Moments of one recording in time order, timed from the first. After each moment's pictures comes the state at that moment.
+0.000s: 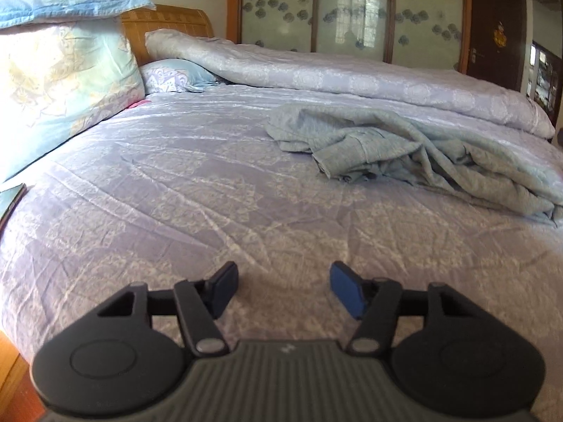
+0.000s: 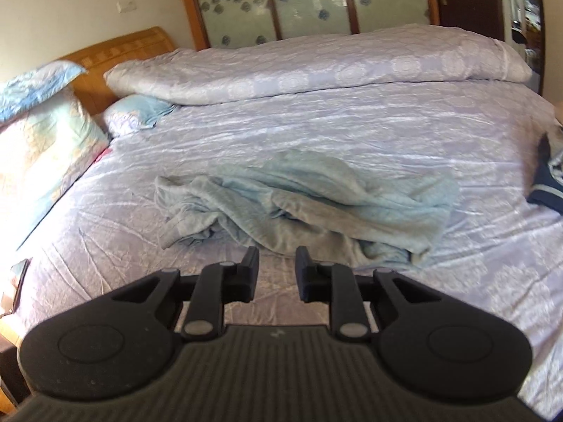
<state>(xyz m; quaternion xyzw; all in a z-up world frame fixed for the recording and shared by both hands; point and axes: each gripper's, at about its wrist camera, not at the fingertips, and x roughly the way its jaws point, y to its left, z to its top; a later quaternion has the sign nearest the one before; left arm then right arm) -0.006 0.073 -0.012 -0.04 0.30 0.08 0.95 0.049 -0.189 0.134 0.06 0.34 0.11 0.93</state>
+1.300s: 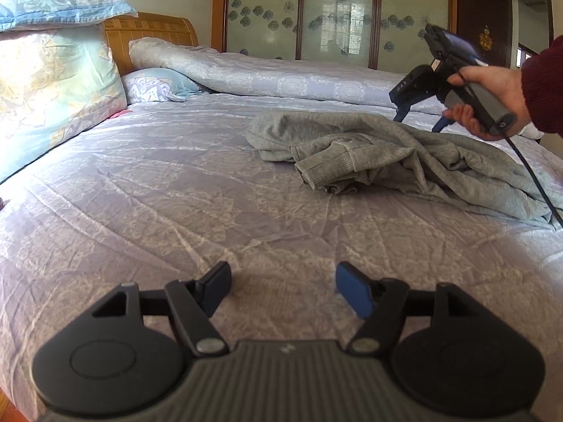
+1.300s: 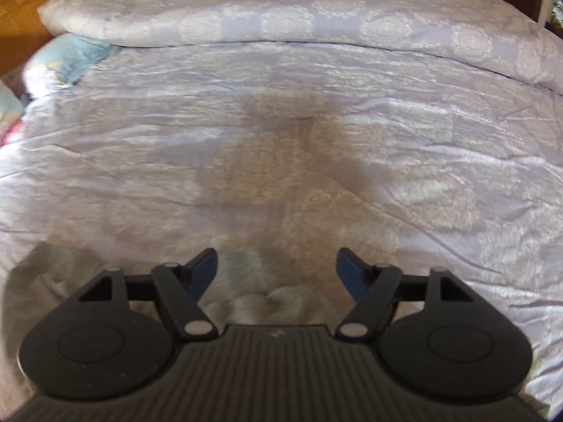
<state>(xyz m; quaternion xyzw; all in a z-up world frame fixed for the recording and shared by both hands) 0.014 0.071 -0.025 -0.03 0.29 0.04 0.96 0.366 -0.162 0.075 0.00 0.46 0.07 0.89</state>
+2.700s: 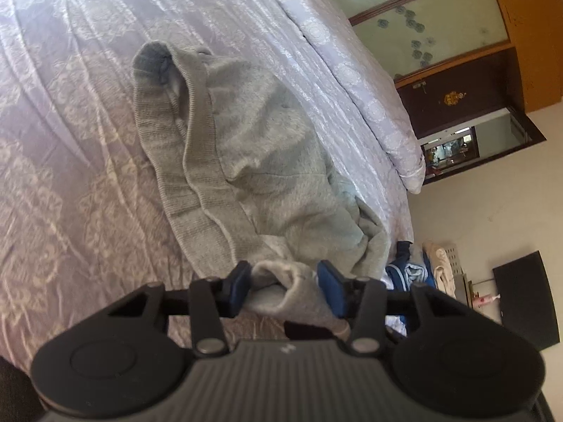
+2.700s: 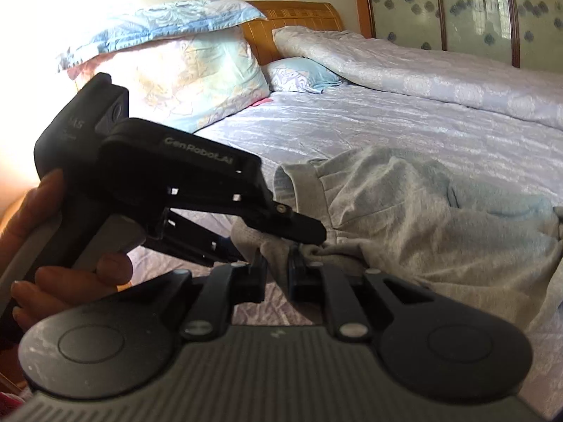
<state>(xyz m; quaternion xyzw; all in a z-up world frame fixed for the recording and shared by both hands) 0.034 0.152 0.019 -0.42 0.44 -0.16 0.78 -0.009 -0.086 0.128 -0.02 0.31 0.35 0.88</state>
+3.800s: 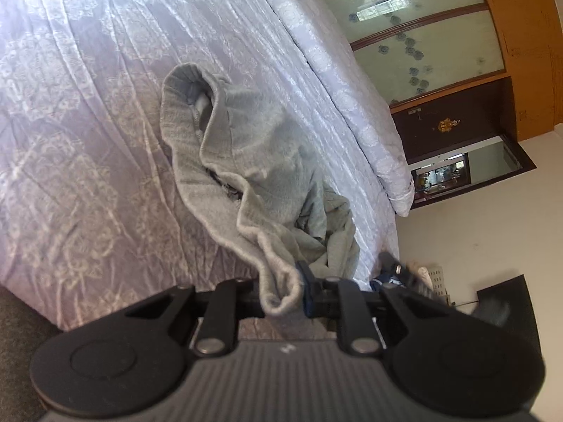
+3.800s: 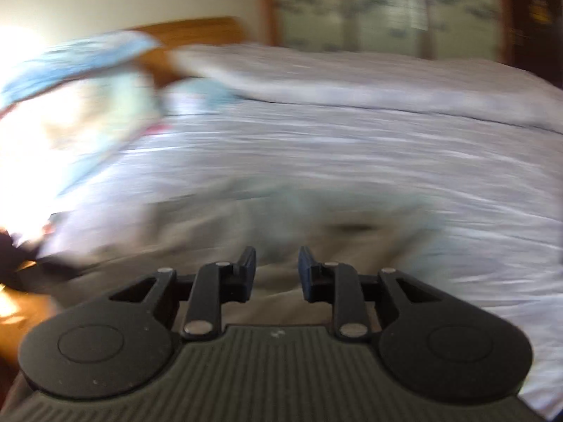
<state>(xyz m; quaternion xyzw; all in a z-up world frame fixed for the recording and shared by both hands) 0.000 0.182 0.037 -0.45 0.40 -0.15 0.78 0.048 -0.196 0.156 0.00 0.32 0.17 0.93</state>
